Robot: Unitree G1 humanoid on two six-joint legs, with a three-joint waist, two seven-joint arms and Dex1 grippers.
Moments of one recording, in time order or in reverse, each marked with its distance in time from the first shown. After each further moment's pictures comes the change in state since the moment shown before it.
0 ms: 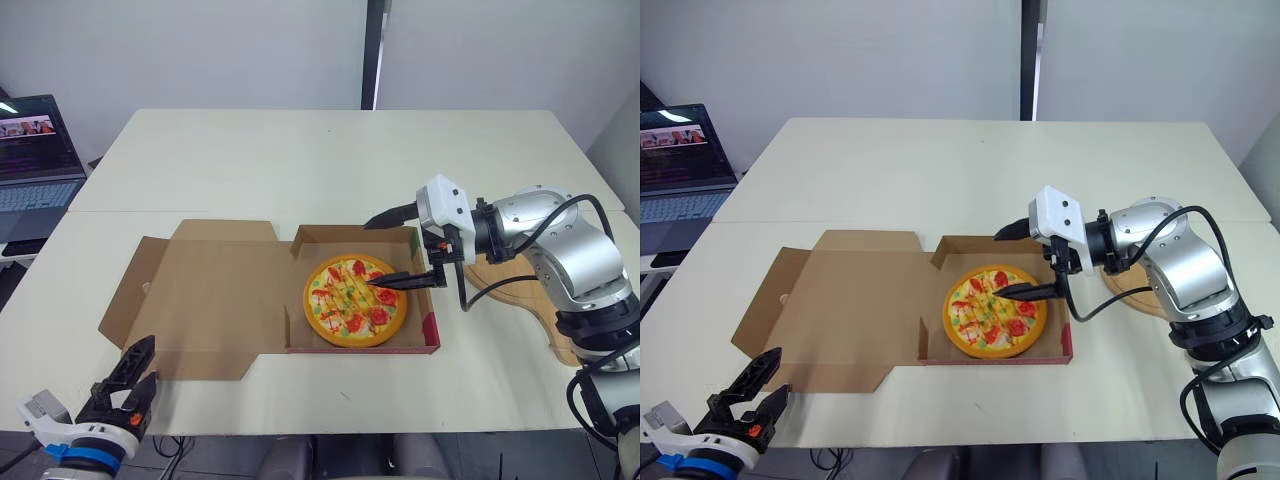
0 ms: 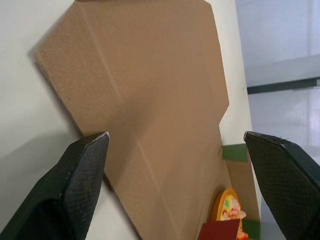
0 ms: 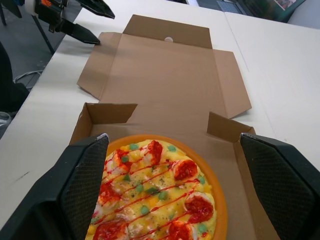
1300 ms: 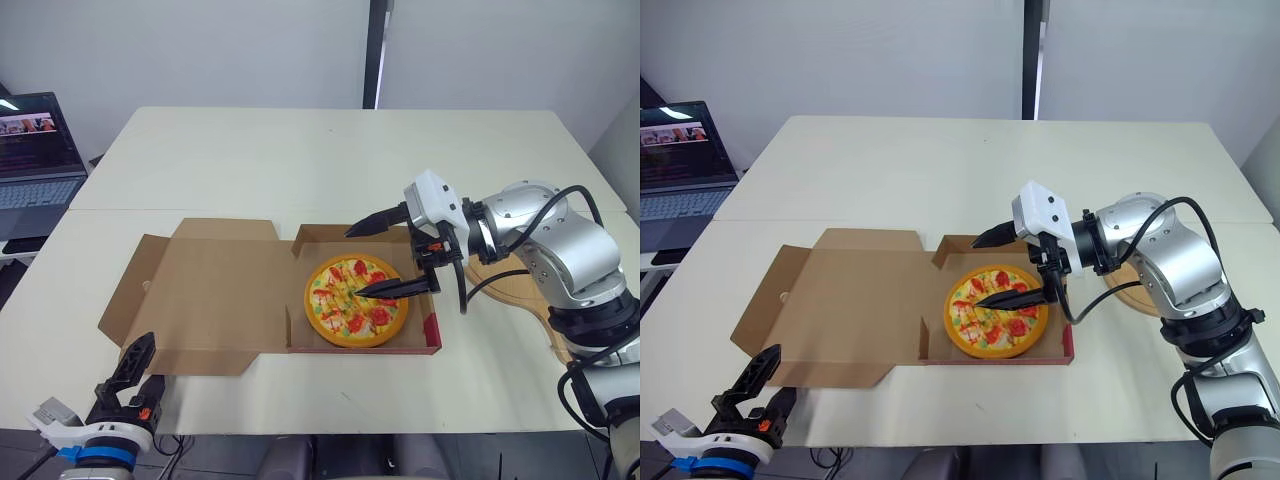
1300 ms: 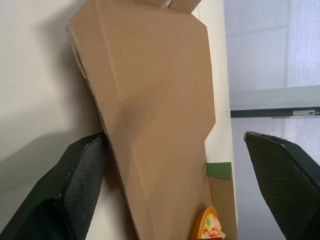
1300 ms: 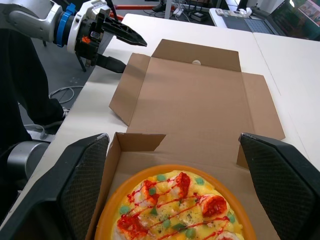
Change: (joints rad) left arm -0.011 -0.071 -0.077 -0.006 0.022 -0.108 -0.023; right arm -0.048 0.044 0.013 -0.040 0.078 0.098 0.006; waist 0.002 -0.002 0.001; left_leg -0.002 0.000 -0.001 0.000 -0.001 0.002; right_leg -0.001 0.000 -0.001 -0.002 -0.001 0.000
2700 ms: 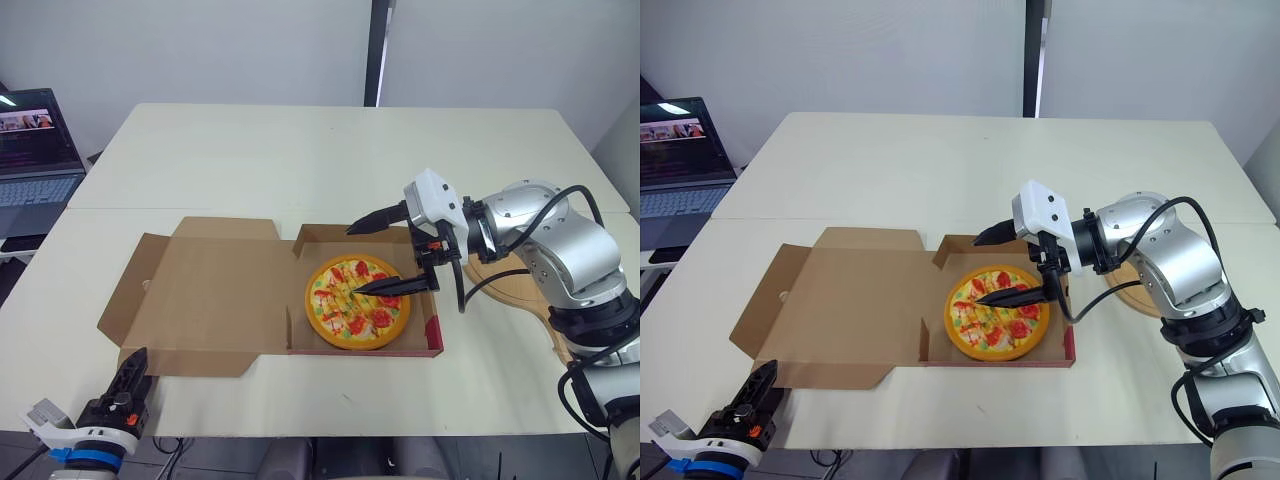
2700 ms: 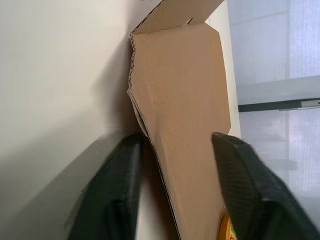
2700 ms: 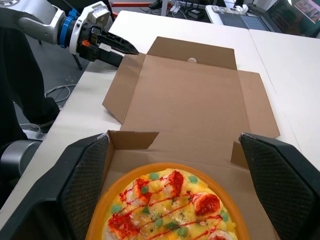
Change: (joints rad) left arm -0.068 0.078 0.073 0.222 0.067 0.121 -0.199; right arm -0.001 -0.001 0.000 0.001 -0.010 -0.005 -0.016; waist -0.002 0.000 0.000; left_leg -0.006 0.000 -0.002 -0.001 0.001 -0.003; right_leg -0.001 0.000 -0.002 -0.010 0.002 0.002
